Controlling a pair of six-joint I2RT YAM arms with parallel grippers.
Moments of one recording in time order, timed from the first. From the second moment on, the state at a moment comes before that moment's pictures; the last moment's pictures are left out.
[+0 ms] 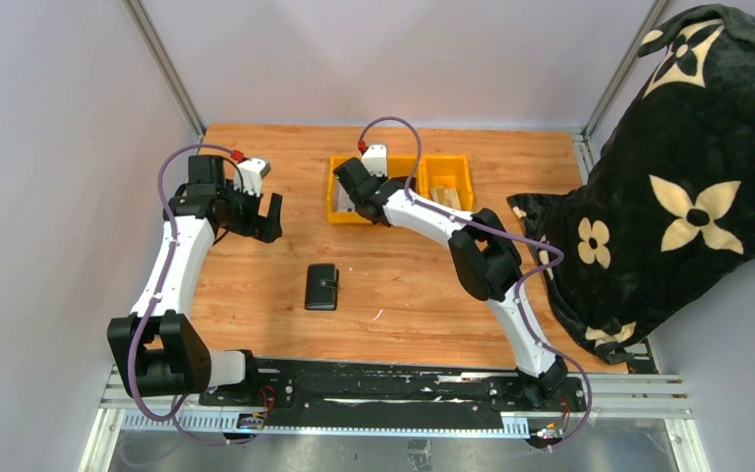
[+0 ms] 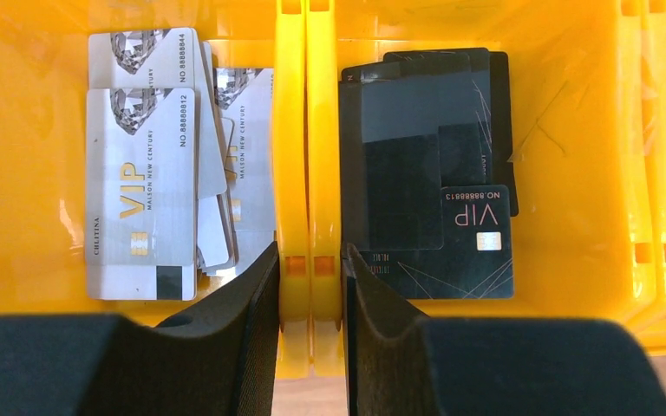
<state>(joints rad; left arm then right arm) 0.09 1.30 1.11 -0.73 0.36 0.32 0.78 2.29 1.90 -0.40 0.62 0.49</state>
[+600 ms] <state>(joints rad) 0.09 1.25 1.12 -0.84 0.34 0.44 0.85 2.02 1.58 -0.35 0.73 0.55</state>
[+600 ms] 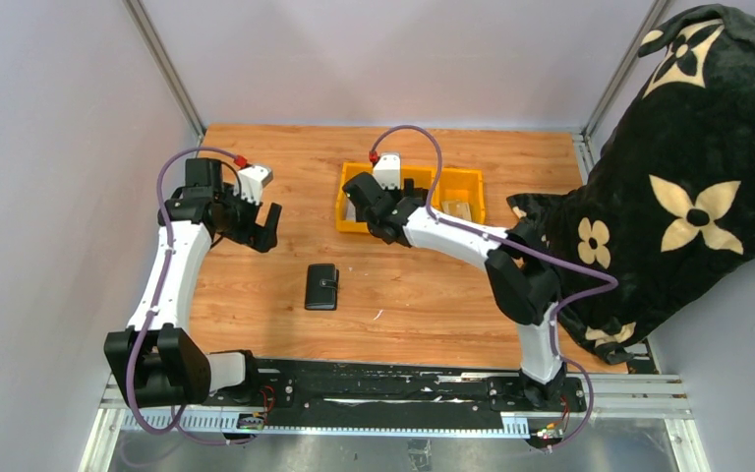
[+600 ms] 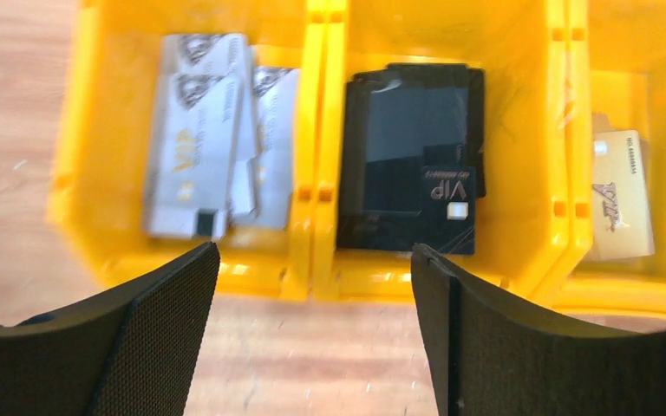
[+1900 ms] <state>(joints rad) 0.14 1.27 1.27 -0.88 0.30 0.31 1.23 2.17 1.62 -0.46 0.52 0.46</state>
